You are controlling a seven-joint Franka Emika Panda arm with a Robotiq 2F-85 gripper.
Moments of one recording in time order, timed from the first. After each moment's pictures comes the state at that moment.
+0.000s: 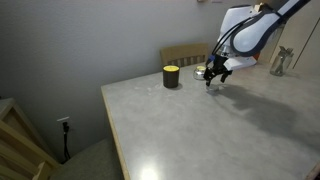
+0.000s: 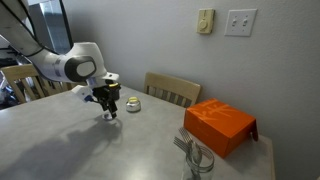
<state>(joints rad) 0.27 0.67 -0.09 -1.89 -0.07 2.70 0.37</state>
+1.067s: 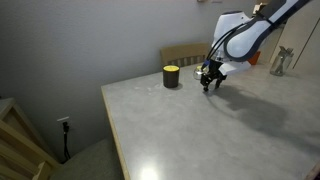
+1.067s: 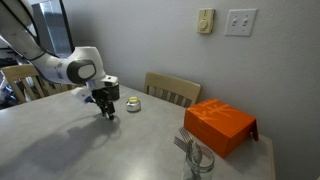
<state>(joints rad) 0.30 0.74 -0.09 -1.82 -0.07 2.66 0.37</state>
